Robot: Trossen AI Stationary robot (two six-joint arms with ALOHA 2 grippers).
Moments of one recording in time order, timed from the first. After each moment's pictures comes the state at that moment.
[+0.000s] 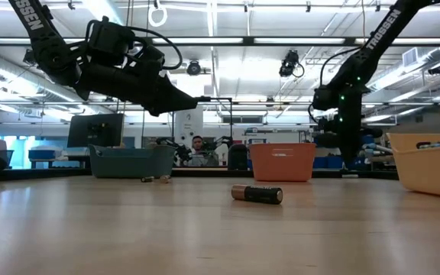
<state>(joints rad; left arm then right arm) 0.37 1.42 0.43 0.83 0.16 0.05 -1.11 1.72 1.05 -0.58 0.23 0.12</state>
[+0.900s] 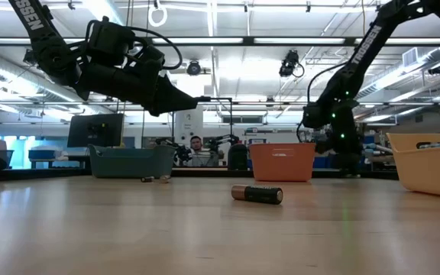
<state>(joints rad) 0.37 1.42 0.43 0.83 0.16 0.05 -1.03 1.87 1.06 -0.60 0.49 -0.38</state>
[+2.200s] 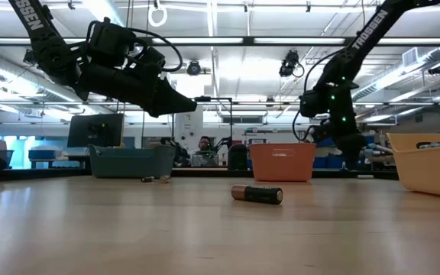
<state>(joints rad) 0.37 1.42 0.43 0.81 0.16 0.07 -0.97 1.78 1.11 -0.82 0.31 -0.64</state>
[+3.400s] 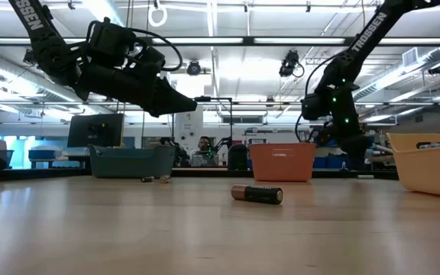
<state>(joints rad) 0.37 1.42 0.43 0.81 0.18 0.08 -0.98 1.79 1.12 -0.86 0.34 -0.62</state>
